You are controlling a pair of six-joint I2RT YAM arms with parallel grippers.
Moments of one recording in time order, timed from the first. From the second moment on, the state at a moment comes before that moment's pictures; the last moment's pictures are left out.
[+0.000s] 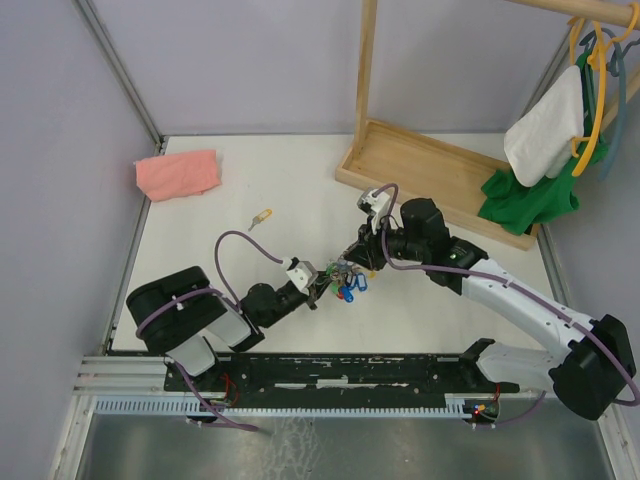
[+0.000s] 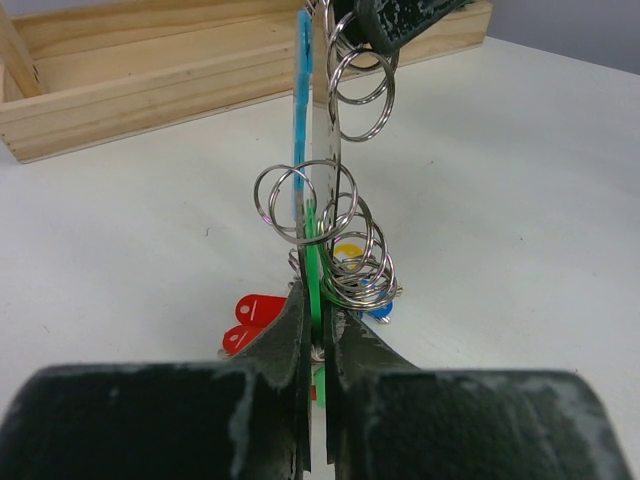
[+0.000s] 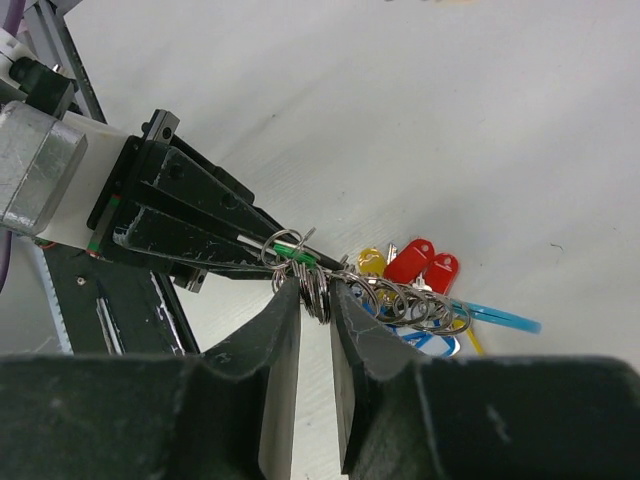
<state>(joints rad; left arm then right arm) -0.96 1.61 0.16 1.50 -0.02 0.02 0.68 1.15 0.86 -0.16 -0.44 0.09</state>
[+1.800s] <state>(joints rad) -0.71 1.12 0.24 1.07 0.61 -0.07 0.67 1.21 0.94 -0.31 -0.71 -0.41</state>
